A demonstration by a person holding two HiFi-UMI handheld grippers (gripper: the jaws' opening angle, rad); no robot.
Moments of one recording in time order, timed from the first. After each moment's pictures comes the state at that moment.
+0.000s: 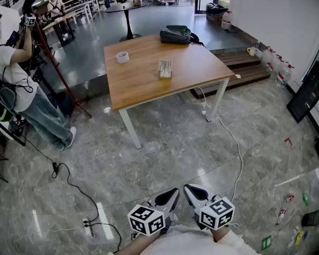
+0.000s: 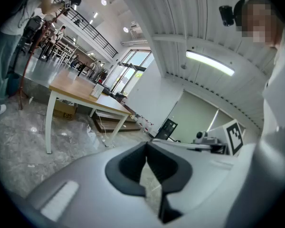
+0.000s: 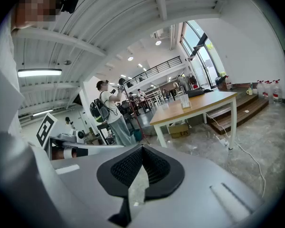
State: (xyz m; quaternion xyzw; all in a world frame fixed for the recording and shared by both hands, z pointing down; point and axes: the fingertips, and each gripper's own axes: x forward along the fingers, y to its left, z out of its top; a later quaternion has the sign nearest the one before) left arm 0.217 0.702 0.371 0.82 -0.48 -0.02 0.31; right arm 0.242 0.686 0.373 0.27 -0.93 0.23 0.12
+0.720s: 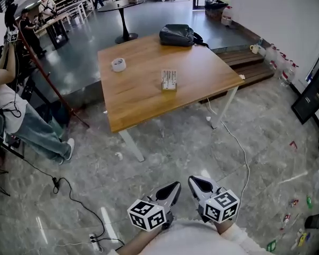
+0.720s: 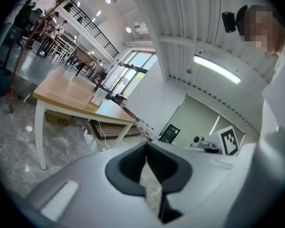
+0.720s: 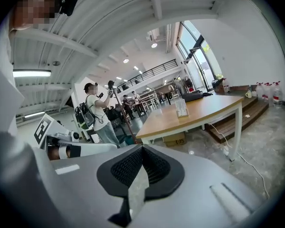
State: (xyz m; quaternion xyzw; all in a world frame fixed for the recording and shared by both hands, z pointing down) left arm 0.127 0.522 0.366 0.82 -0.47 -0.04 0.31; right arm 0.166 0.498 0.374 0.30 -0.92 0.22 0.10
